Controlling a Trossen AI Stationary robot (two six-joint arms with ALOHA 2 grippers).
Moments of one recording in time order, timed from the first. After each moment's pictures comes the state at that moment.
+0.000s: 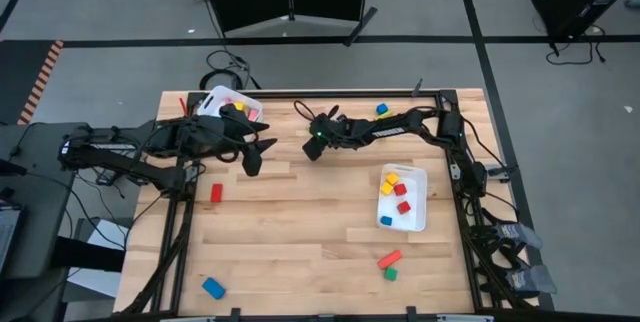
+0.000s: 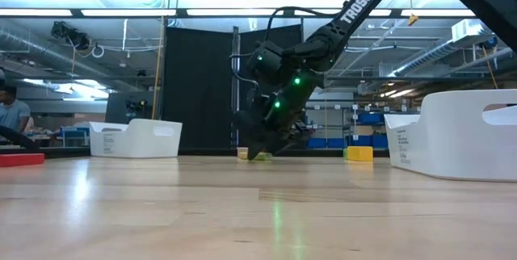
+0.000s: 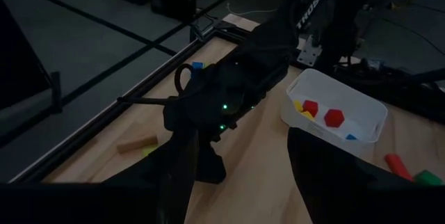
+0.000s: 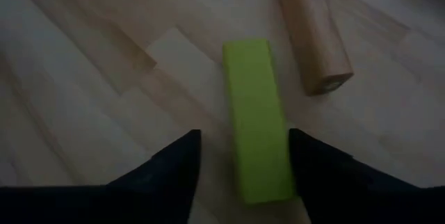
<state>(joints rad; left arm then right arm) -0.04 0.97 1.08 -0.53 -0.44 -0.34 -0.31 2.16 1.34 -0.12 0.28 0.45</state>
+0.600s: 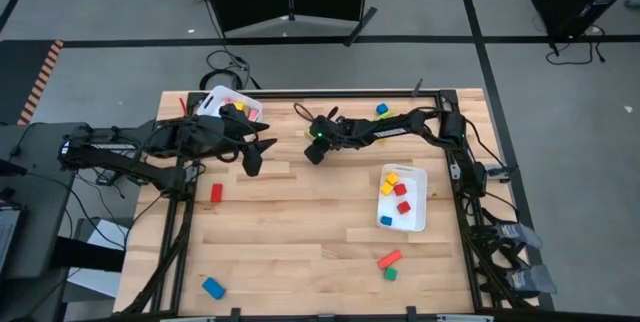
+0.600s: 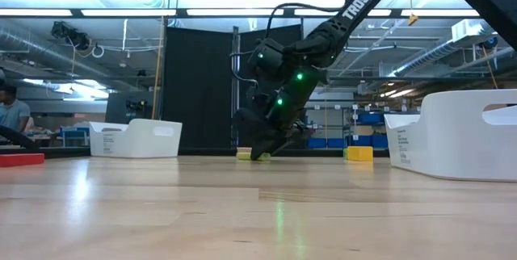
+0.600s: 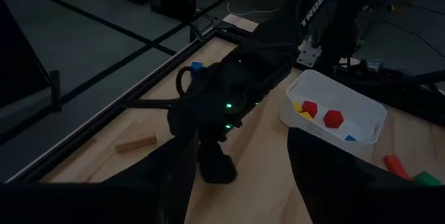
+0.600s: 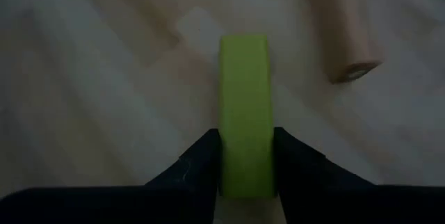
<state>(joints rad) -0.04 0.97 1.08 -0.53 -0.44 -0.35 -0.28 2.13 1.34 -0.16 0.20 0.39</state>
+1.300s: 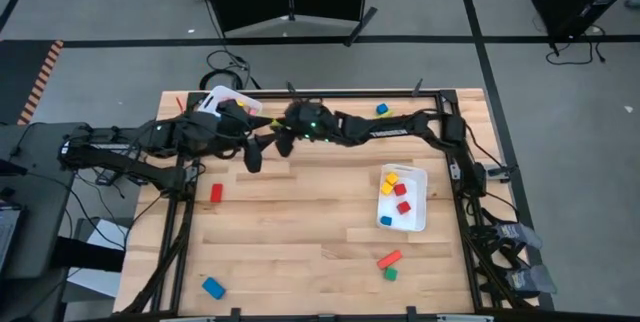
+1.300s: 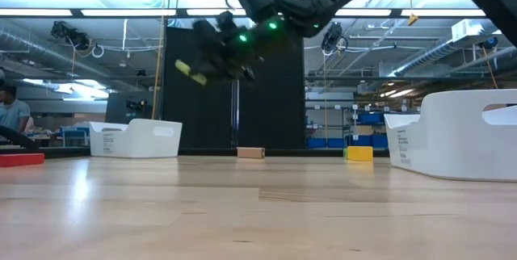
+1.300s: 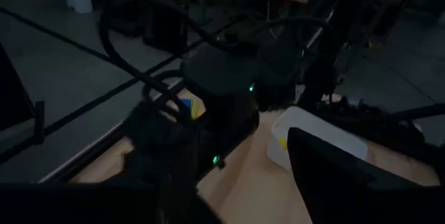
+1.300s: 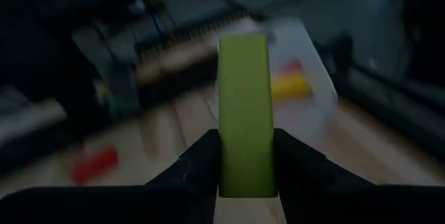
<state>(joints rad) -0.04 0.97 1.07 -0.38 -0.45 -0.30 -0.23 2.12 1.56 0.24 0.10 0.28</state>
